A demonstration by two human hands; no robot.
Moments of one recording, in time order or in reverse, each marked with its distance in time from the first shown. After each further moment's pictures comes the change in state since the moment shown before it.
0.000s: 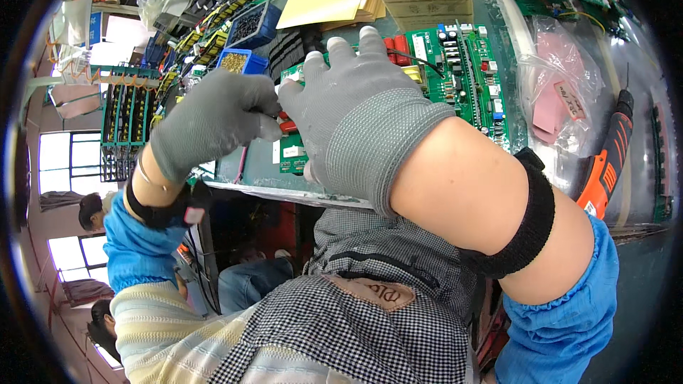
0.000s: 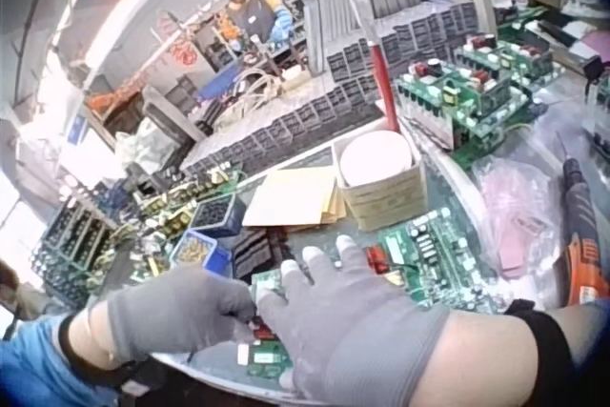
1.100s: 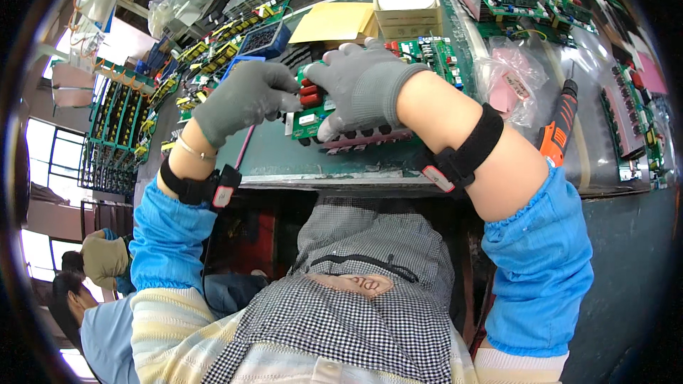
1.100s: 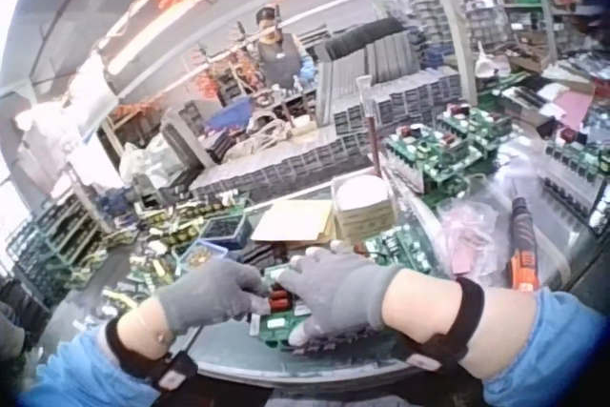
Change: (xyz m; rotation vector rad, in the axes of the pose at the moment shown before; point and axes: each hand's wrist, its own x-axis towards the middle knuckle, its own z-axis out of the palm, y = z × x) left_hand -0.017 -0.018 0.030 -0.366 0.272 0.059; right_hand 0.002 -0.002 -0.015 -0.049 -0.108 -0.064
